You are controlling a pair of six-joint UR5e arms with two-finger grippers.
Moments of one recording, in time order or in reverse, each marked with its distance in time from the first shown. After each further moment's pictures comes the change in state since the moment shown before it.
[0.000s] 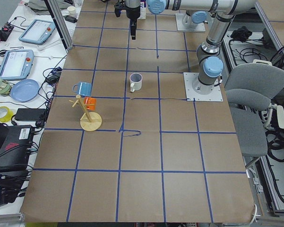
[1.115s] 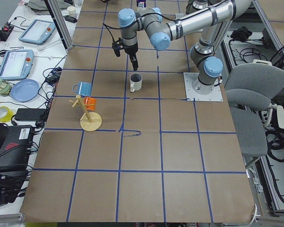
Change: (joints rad) left arm 0.322 -0.029 -0.262 0.210 -0.011 -0.017; right arm 0.000 0.000 0.002 0.003 0.001 0.000
